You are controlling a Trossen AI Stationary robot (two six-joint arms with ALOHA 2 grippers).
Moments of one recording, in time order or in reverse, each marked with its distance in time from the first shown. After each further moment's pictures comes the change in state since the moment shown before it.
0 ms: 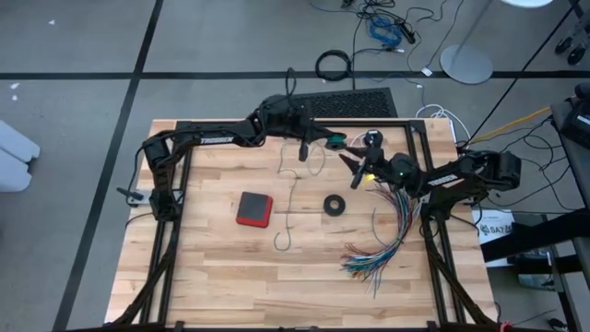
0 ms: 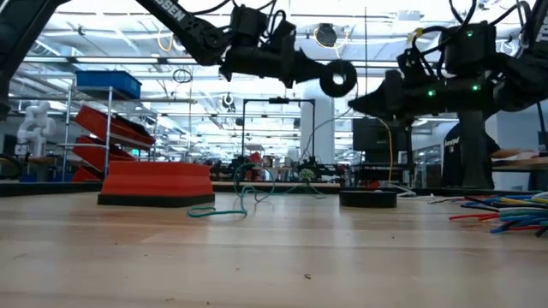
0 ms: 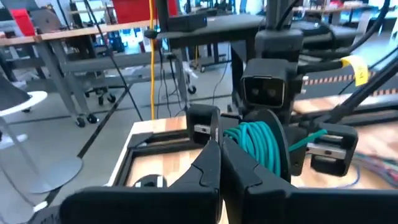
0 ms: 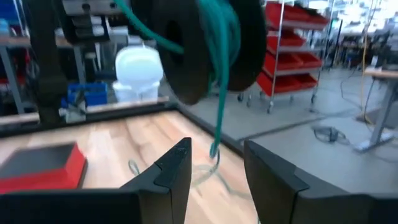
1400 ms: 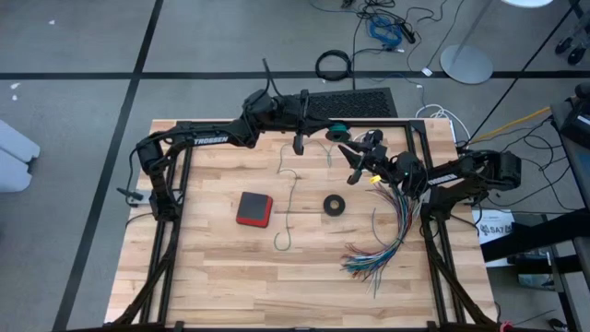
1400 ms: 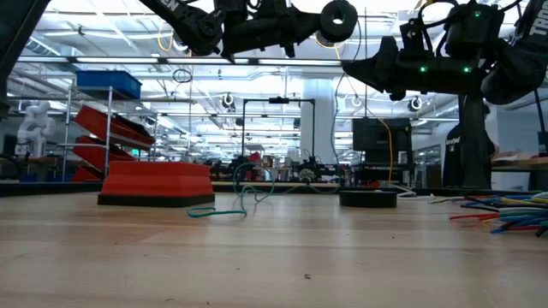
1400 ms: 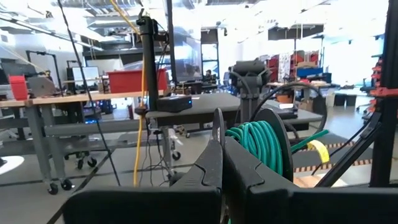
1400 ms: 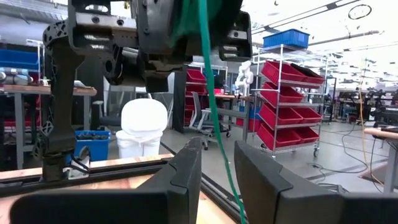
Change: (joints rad) left arm -0.010 -0.060 0.000 0.294 0.077 -0.242; right arm 0.043 -0.003 0.075 0.171 0.017 -0.081
